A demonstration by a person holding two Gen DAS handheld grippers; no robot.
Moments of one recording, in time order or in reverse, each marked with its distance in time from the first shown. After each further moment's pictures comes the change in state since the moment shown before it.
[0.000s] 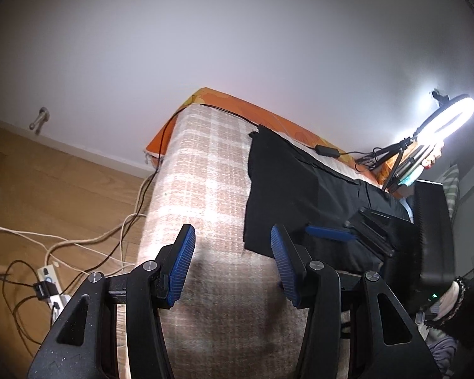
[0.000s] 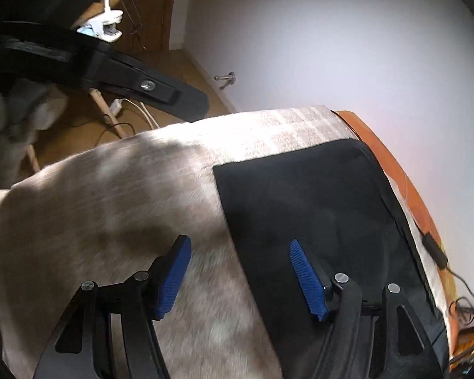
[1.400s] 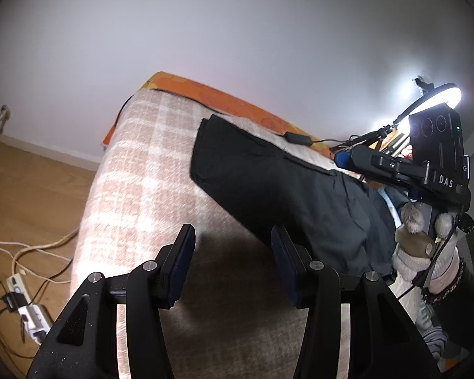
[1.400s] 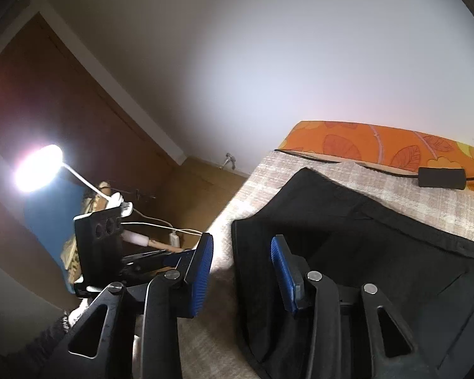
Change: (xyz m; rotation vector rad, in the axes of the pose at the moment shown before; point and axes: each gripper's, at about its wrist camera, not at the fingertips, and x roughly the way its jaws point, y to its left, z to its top) left arm 0.038 -0.027 0.001 0.030 0.062 -0.129; right arm -0.048 -0.171 -0.033 0.690 -0.242 0.406
